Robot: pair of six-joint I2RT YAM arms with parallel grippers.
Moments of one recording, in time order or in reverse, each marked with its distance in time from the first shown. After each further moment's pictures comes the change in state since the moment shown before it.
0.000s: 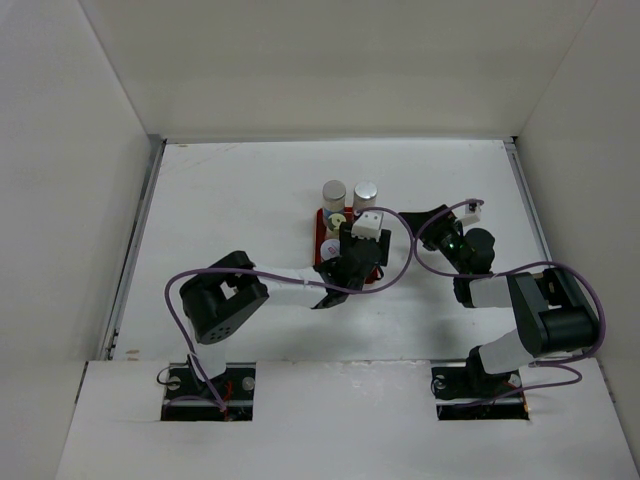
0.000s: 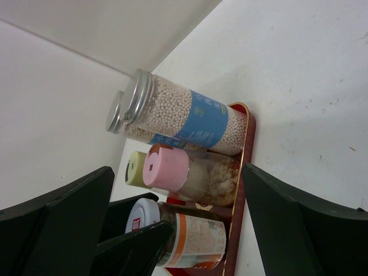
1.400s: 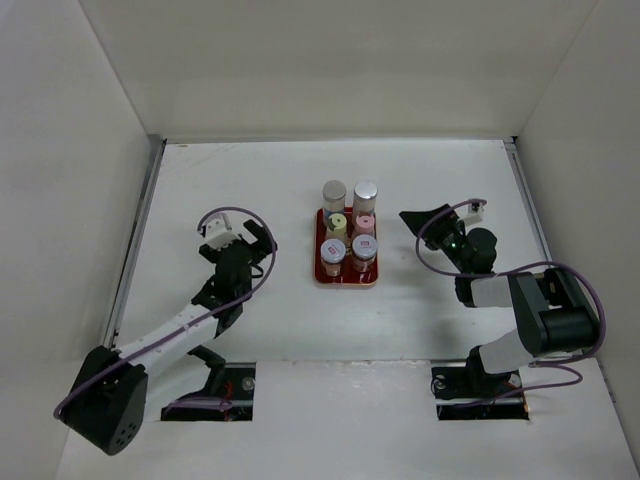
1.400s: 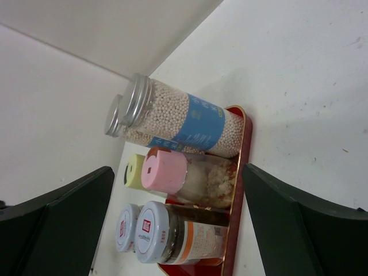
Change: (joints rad) left arm 0.498 -0.871 -0.655 -0.113 0.039 -0.255; right arm -0.014 0.000 0.000 0.000 -0.003 0.000
